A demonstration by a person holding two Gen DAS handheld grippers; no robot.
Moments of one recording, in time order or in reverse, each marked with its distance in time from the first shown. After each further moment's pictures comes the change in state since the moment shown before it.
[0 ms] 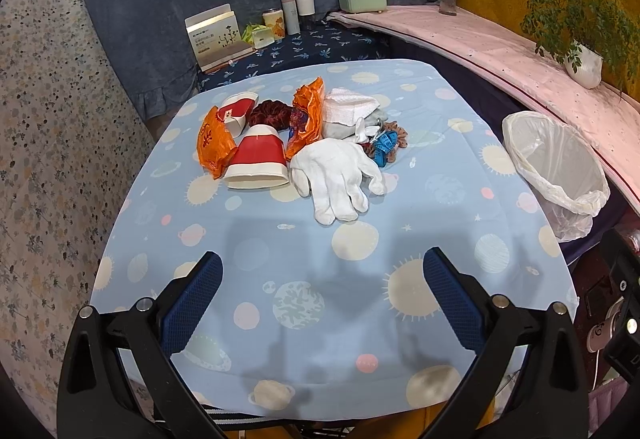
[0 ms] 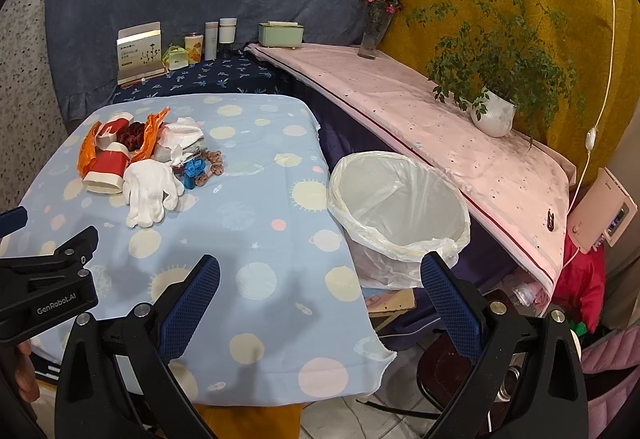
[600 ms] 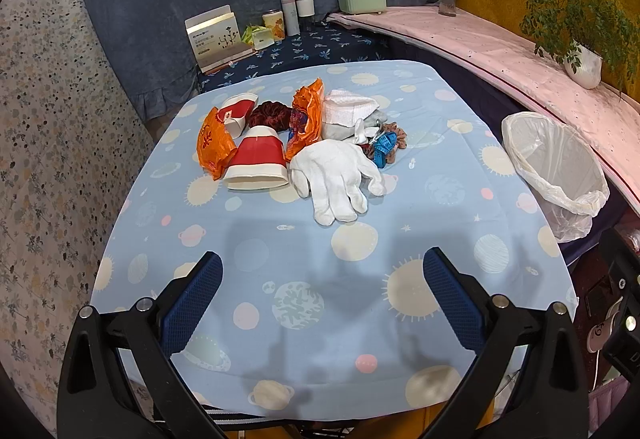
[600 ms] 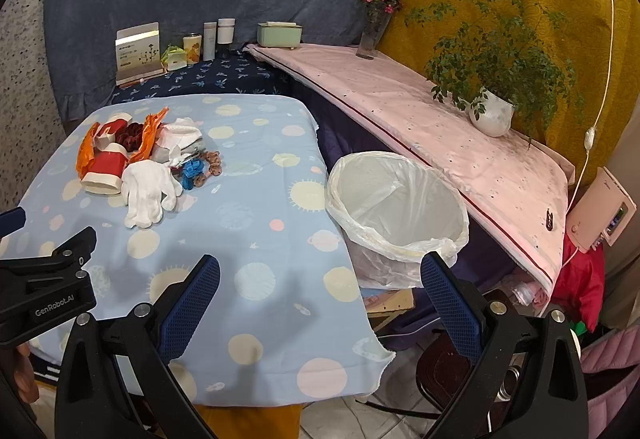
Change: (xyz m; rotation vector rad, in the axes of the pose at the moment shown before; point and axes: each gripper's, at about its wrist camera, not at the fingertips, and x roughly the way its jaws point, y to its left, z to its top) left arm 0.000 -0.001 -0.001 0.000 -0.003 -0.001; right arm 0.000 0.000 0.000 0.001 0.000 -0.004
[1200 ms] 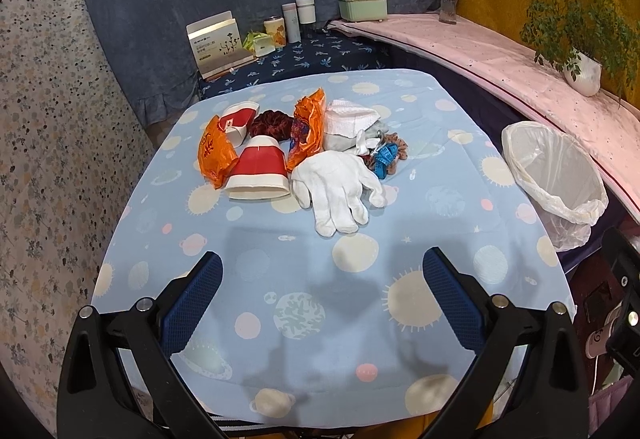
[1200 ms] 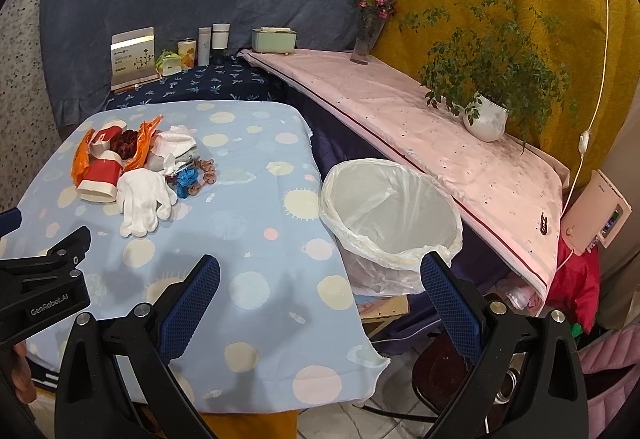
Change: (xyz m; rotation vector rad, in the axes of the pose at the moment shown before) left arm 0.000 0.003 0.008 -0.007 -0.029 -0.007; right arm -0.001 -0.001 0.006 0.008 -0.021 -0.025
